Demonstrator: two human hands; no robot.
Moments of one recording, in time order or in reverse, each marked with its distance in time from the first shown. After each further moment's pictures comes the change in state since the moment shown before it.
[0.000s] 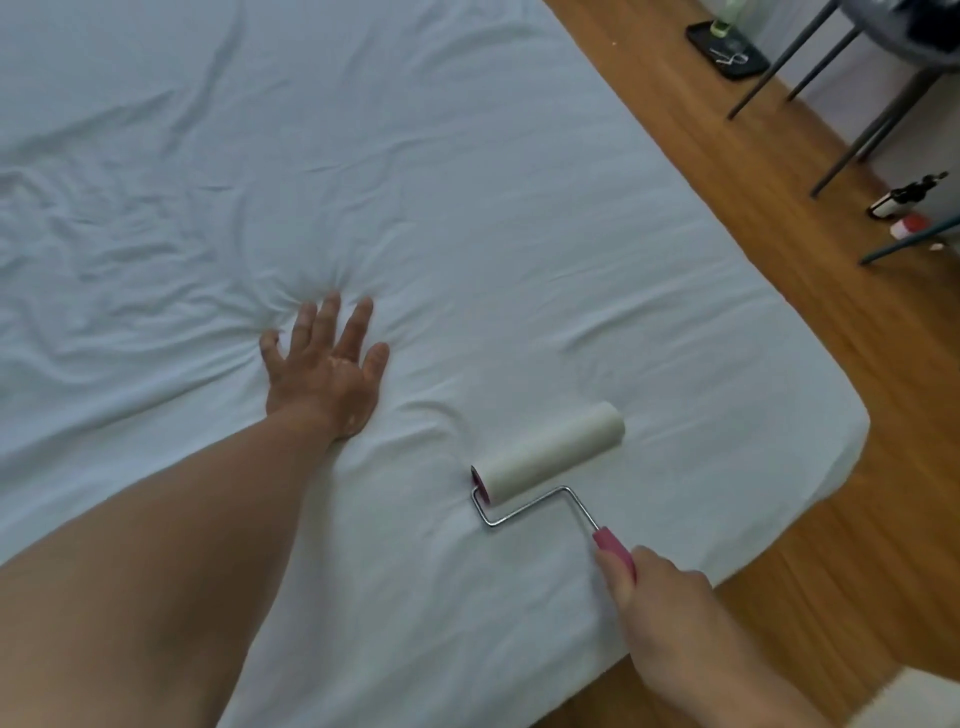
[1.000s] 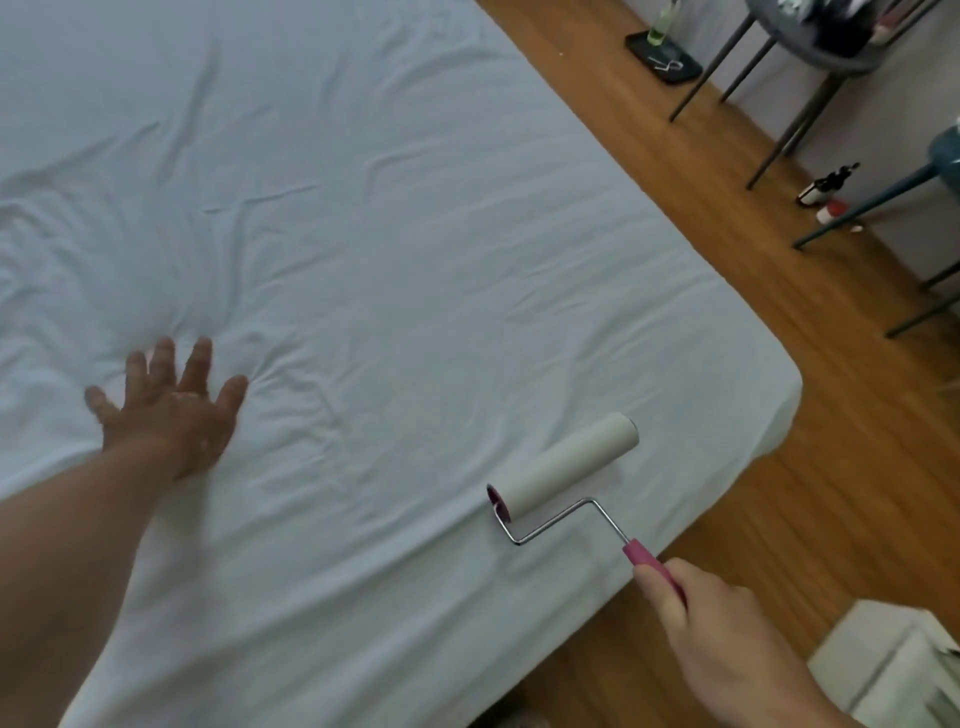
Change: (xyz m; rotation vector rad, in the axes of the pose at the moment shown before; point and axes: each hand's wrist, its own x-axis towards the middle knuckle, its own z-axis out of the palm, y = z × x) left_hand -0.026 -0.147 -0.027 0.026 -0.156 -0.230; right_hand -0.076 0.030 0.002 0.130 0.154 -0.012
